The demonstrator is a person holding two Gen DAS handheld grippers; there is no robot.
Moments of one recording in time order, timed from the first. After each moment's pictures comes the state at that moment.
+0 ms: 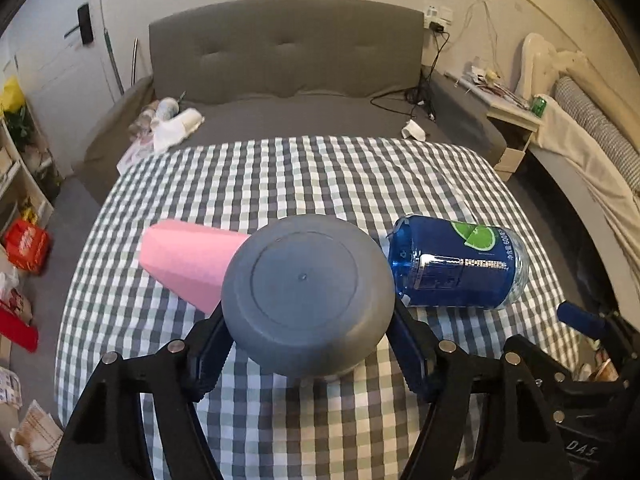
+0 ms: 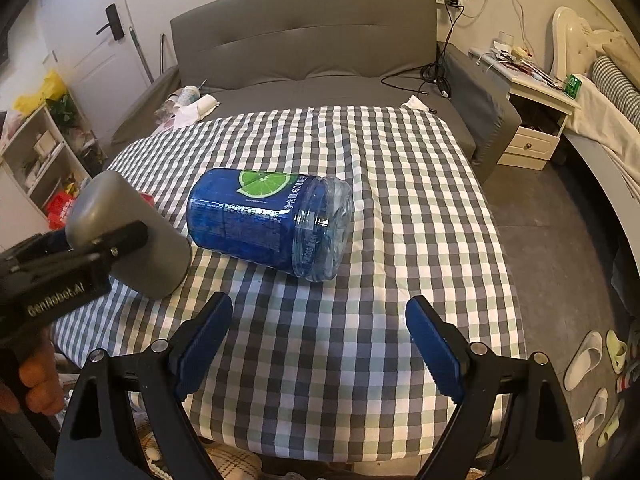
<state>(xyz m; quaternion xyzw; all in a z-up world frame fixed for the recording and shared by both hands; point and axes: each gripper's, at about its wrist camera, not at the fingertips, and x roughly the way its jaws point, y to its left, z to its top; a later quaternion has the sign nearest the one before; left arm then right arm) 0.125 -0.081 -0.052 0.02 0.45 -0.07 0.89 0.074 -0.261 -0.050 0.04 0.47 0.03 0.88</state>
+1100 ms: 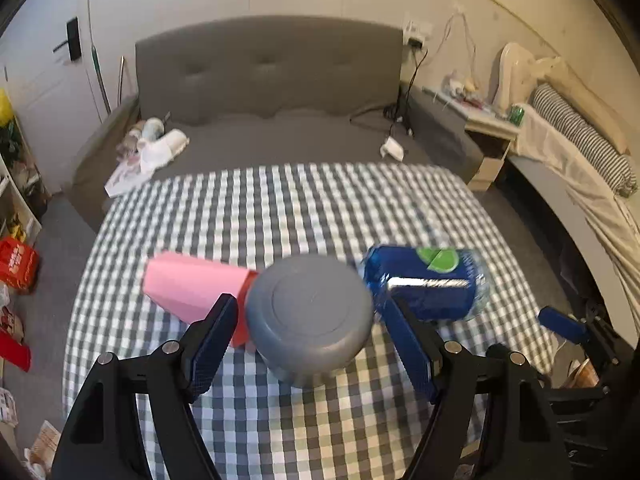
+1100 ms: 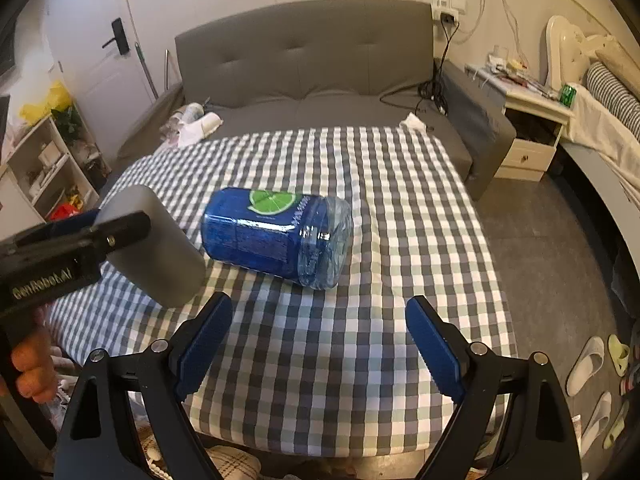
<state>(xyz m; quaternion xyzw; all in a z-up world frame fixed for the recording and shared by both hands) 0.112 -0.075 -0.015 0.02 0.41 -0.10 0.90 0.055 -0.262 -0.030 0.04 0.44 0.03 0.90</state>
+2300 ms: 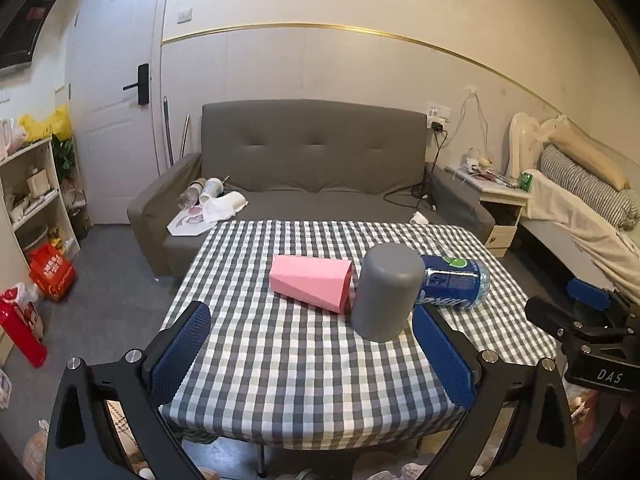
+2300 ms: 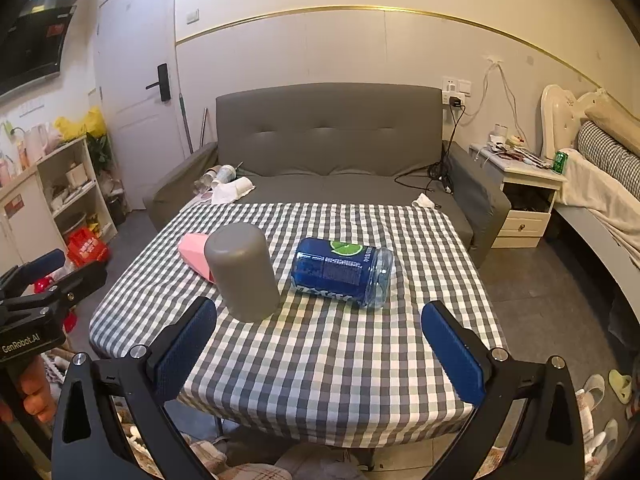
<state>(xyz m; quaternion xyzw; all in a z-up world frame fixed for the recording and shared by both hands) -0.015 0.020 0.008 -0.01 0.27 -0.05 0.96 -0.039 -0.205 0.020 0.01 0.30 0.05 0.95</state>
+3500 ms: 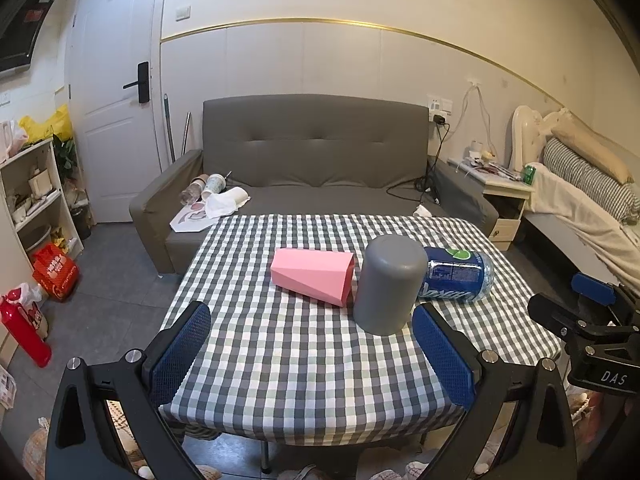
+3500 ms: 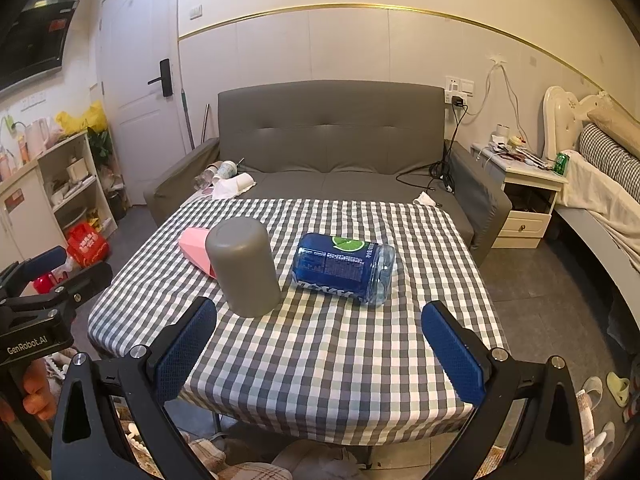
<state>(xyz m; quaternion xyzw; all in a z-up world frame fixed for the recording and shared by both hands) -0.016 0.017 0.003 0.00 0.28 -0.05 0.96 -0.038 -0.207 0.016 0.01 0.30 0.05 0.95</state>
